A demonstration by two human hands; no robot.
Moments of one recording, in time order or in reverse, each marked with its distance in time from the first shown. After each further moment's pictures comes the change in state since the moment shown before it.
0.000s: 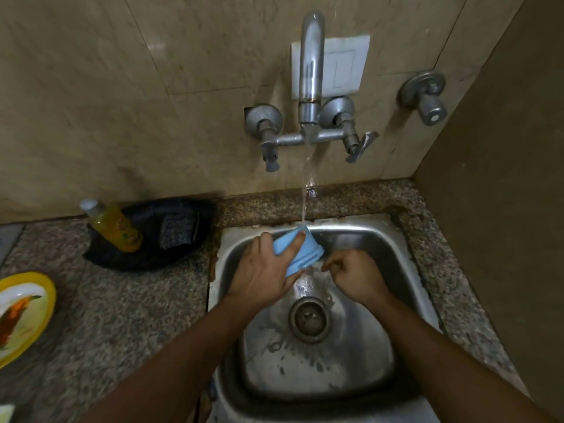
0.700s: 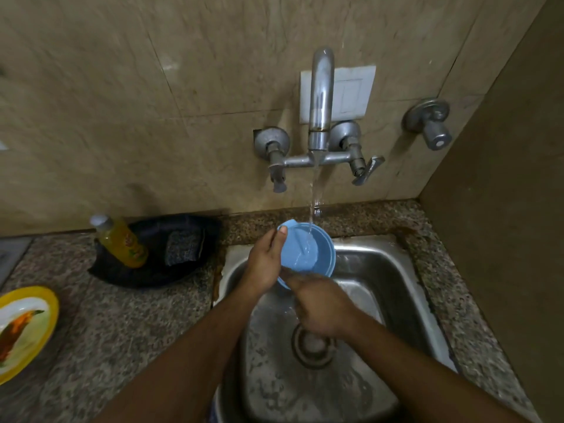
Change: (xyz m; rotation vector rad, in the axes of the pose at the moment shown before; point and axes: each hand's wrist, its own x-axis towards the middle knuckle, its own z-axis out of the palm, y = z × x) left_hand 0.055 -0.008 0.001 -1.323 0.016 -0.695; right_hand 0.004 -0.052 0.028 -0.349 -0.117 -0.574
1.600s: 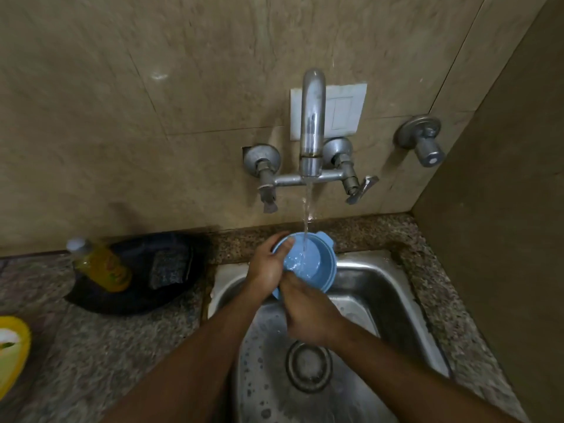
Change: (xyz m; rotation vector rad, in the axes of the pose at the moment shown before) left_hand 0.042 0.003 0.021 -0.045 -0.010 -0.012; right_hand 0.028 0.007 0.006 0.174 -0.028 0.123
